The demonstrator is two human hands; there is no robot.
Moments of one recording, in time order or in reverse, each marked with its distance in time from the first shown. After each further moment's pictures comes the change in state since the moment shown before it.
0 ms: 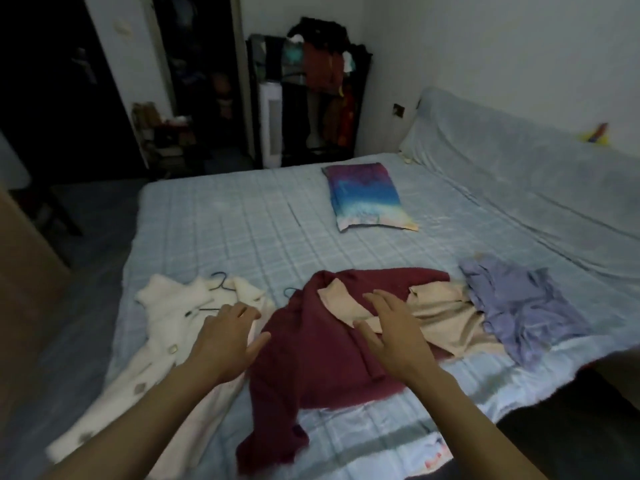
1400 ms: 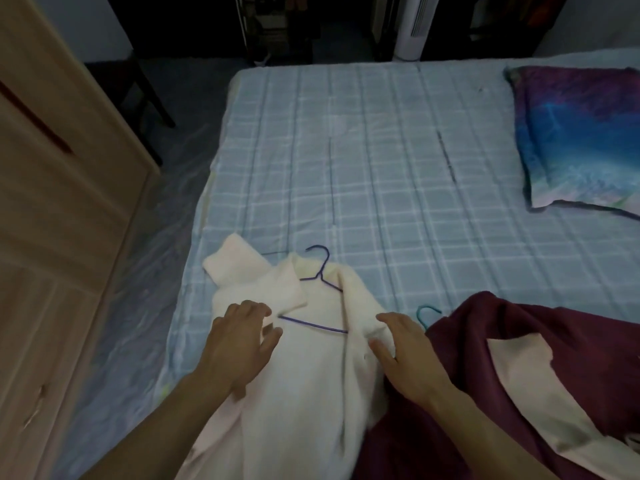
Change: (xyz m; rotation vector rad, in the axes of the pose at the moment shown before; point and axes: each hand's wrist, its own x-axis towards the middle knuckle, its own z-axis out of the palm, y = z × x) left_hand 0.195 -0.325 0.184 -0.096 -0.229 -0.491; right_hand 0.321 -0.027 0.405 0.139 -0.576 -0.014
